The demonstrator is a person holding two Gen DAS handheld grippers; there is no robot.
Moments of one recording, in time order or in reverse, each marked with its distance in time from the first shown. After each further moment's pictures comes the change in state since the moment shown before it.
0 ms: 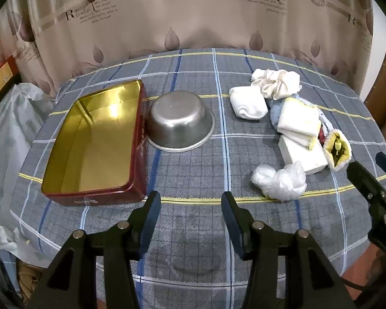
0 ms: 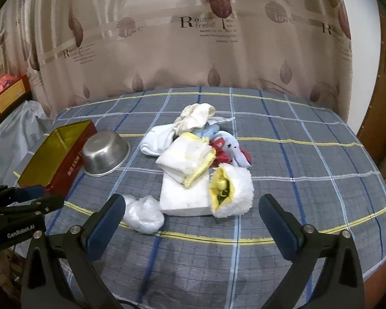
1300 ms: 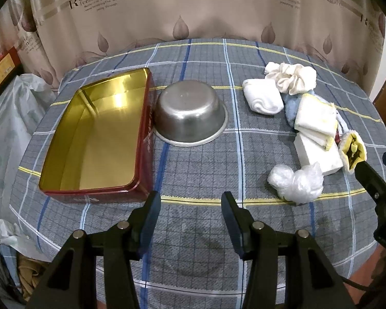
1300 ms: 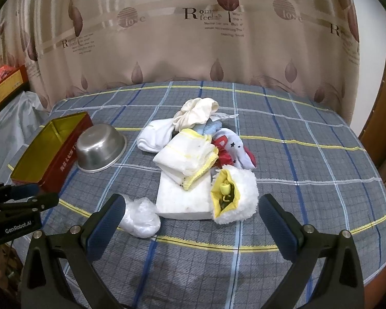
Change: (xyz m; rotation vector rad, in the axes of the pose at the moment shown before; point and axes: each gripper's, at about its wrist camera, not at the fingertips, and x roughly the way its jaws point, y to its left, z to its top) left arm 0.021 0.012 0.002 -0.025 0.050 0.026; right arm 0.016 0.007 0.006 -0.040 0.035 -0.014
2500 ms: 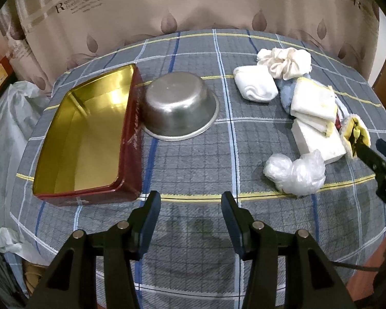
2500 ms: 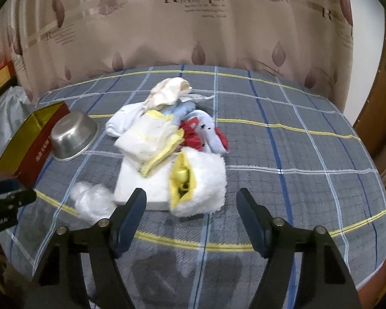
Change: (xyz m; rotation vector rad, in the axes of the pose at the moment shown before) left arm 0.013 -0.016 -0.001 0.065 0.028 0.004; right arm 0.028 -0.041 -0.007 0.020 0.072 -0.049
